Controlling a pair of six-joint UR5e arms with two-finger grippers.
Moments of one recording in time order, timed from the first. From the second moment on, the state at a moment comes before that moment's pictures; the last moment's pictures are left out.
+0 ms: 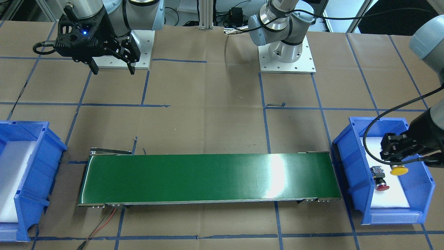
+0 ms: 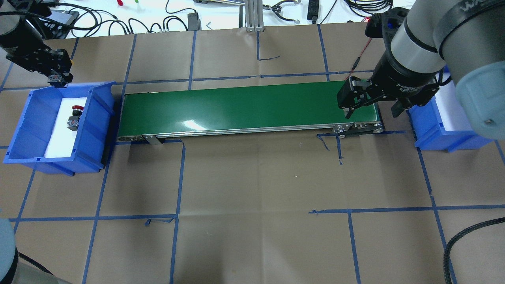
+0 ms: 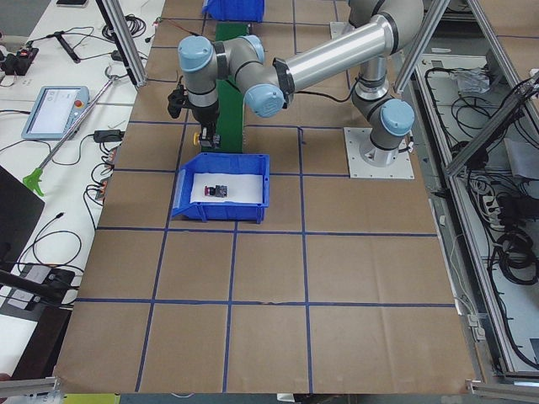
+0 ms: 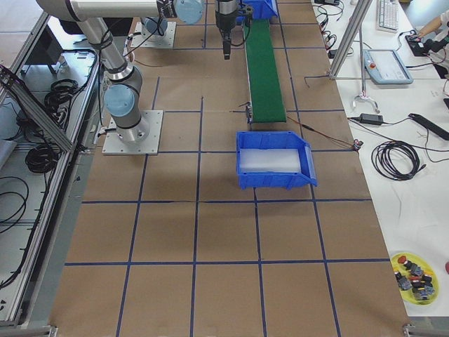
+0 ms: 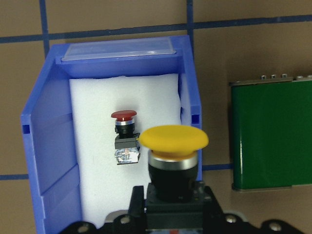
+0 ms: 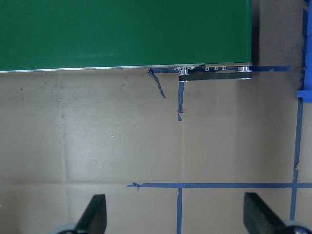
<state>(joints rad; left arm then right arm) -1.22 -1.89 -1.40 -1.40 1.58 0.43 1.59 -1.72 1.72 -1.62 -1.53 0.02</state>
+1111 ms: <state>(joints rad) -1.49 -2.04 -1.56 -1.17 1.63 0.17 1.59 -1.72 1.72 -1.62 -1.53 0.02</state>
